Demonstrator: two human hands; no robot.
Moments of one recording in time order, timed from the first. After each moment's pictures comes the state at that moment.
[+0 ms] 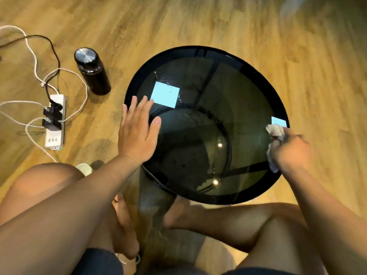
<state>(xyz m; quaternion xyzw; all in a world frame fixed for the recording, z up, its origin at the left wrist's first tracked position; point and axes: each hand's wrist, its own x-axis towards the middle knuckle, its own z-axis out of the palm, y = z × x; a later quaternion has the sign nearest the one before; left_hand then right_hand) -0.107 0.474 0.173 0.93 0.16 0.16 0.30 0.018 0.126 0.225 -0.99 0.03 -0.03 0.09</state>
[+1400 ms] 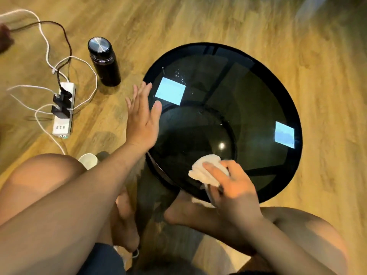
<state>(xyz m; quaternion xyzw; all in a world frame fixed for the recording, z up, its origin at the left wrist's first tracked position) -0.104 0.486 0.178 0.83 0.23 0.19 0.47 -0.127 0.221 0.214 -0.93 -0.34 0.03 0.12</state>
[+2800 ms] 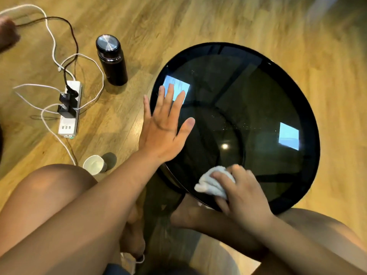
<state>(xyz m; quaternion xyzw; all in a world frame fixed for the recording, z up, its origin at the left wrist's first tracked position) -0.106 0.483 0.182 0.95 0.10 0.12 0.25 -0.113 0.231 0.213 -0.90 -0.44 0.05 0.05</state>
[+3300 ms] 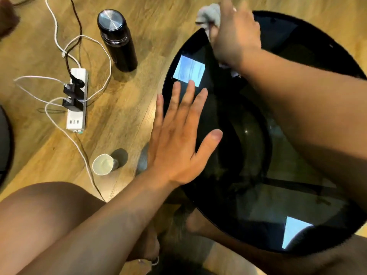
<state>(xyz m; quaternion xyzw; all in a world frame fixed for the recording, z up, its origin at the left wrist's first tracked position) -0.099 0.487 0.172 0.94 0.10 0.13 0.29 0.156 0.468 0.181 -0.95 -0.29 -0.09 0.05</state>
